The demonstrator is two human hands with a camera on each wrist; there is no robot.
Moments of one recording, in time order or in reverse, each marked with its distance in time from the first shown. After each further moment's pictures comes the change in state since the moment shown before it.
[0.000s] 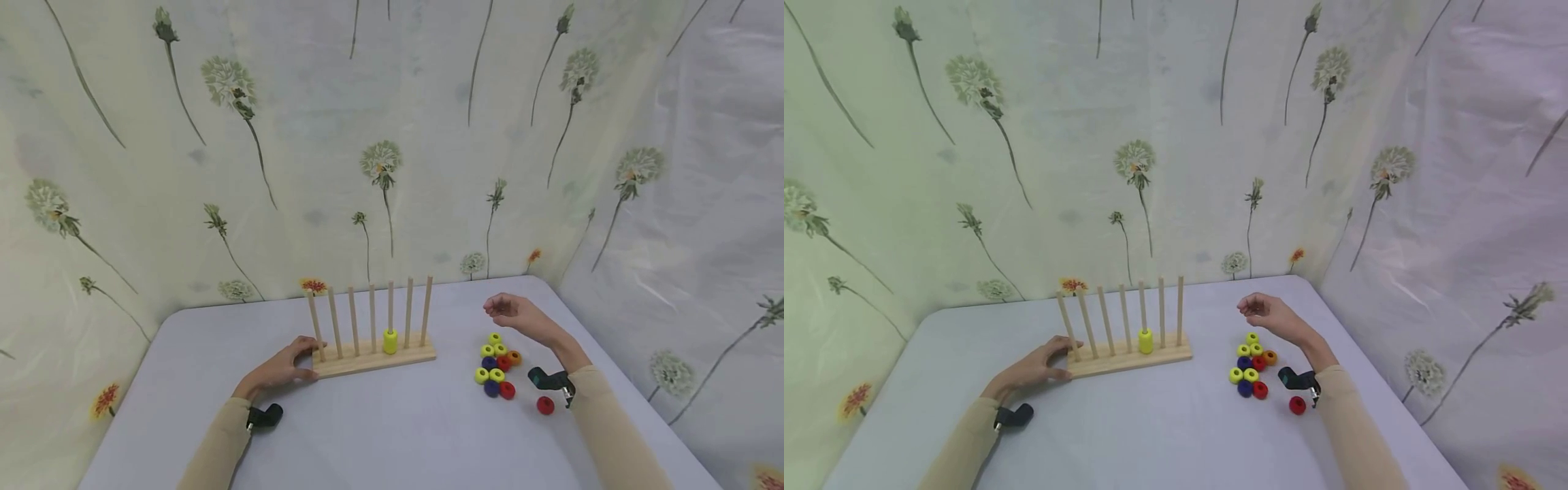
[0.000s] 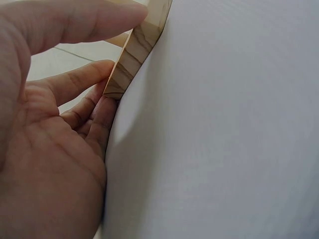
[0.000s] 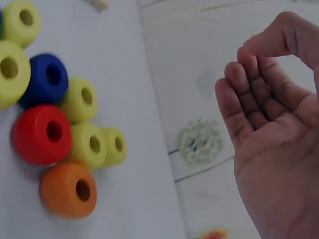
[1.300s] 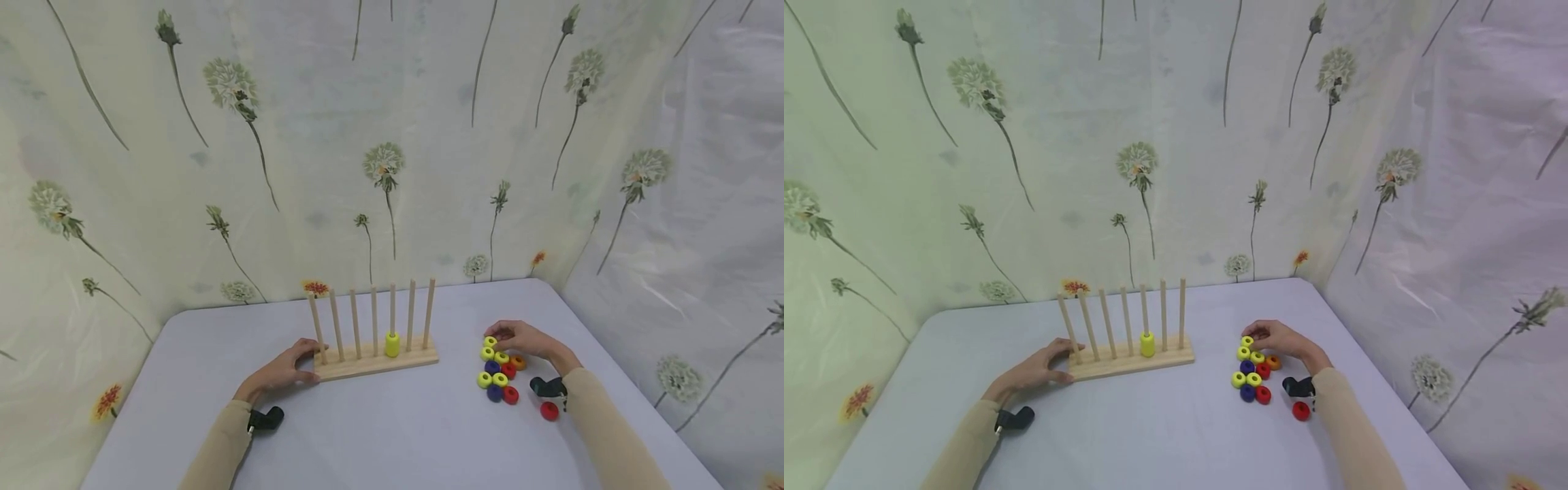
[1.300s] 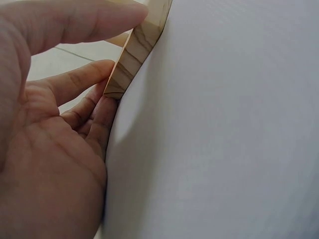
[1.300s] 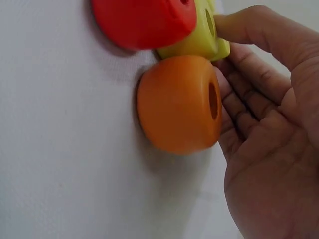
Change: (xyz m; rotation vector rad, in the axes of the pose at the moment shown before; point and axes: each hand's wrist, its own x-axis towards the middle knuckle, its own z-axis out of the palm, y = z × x) left_hand 0.001 -0.004 0.000 0.003 -0.002 0.037; right_hand 0.012 0.065 0.009 -0.086 -0.177 0.163
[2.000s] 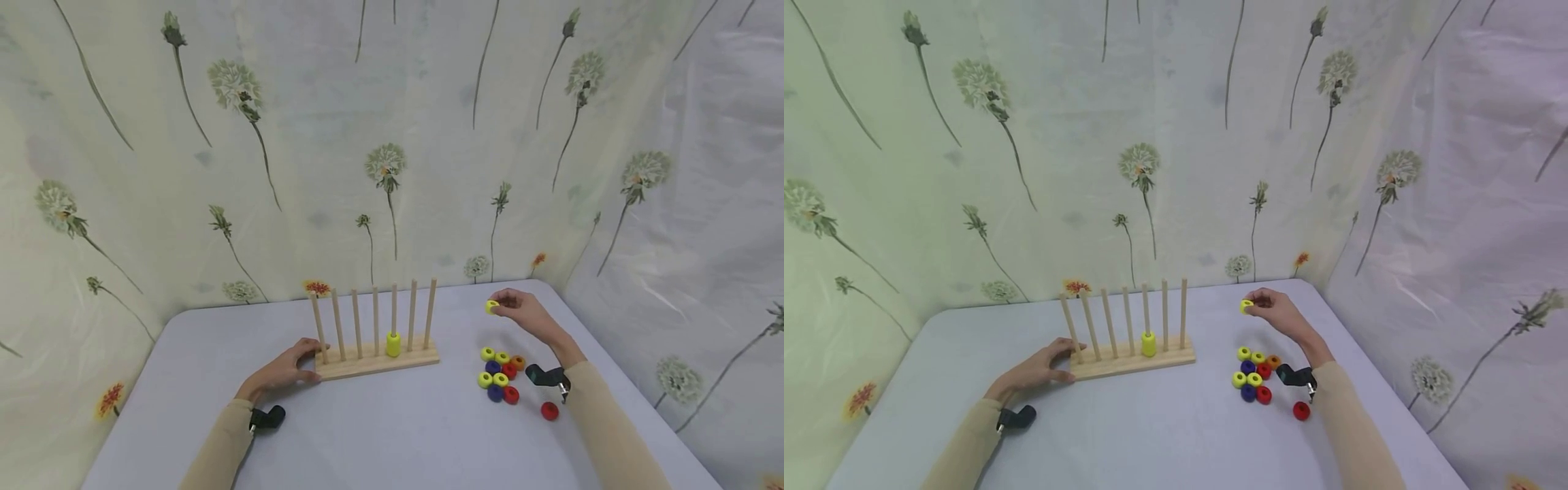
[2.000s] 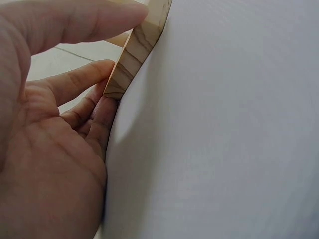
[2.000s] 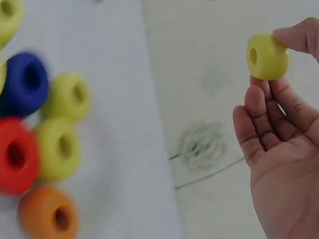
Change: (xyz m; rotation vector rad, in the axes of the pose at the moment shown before) left_hand 0.001 -0.002 0.001 -0.018 0.004 -0.025; right_hand -0.004 -0.055 -0.017 0.021 0.350 -0.102
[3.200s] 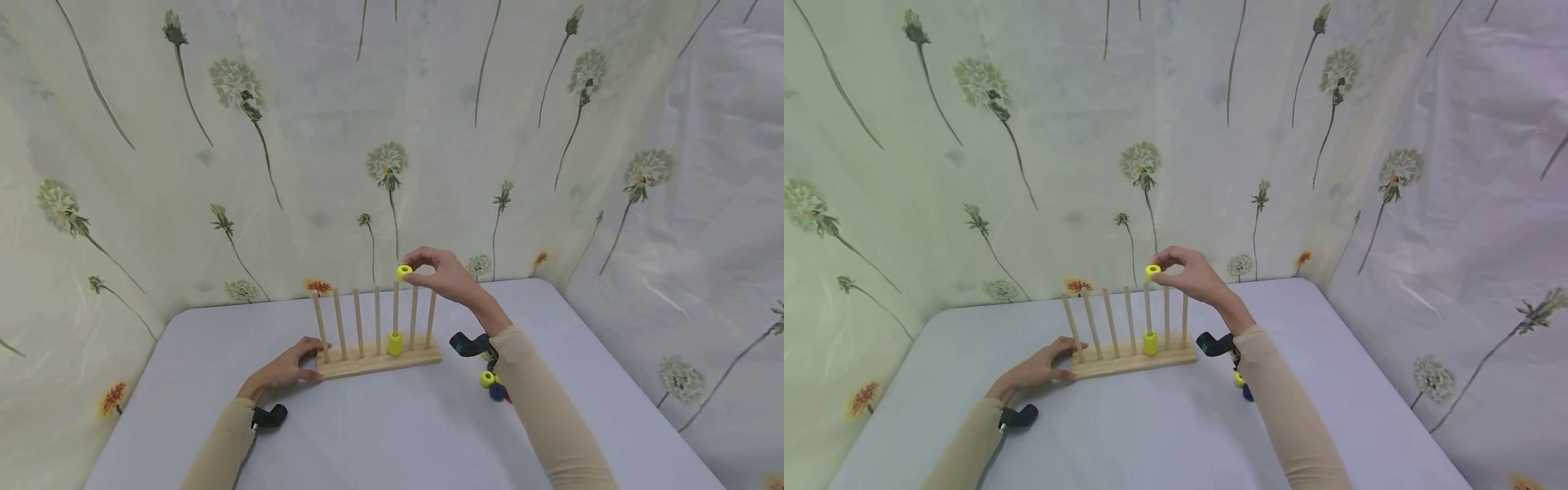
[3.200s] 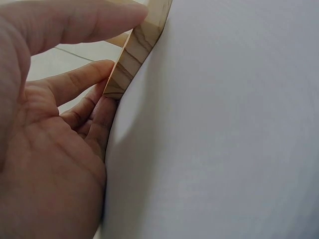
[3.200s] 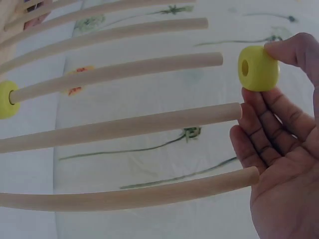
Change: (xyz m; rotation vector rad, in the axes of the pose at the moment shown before) left_hand -0.003 0.005 -0.001 0.028 0.003 0.023; right_hand 0.038 -0.191 0.072 0.070 -0.094 -0.401
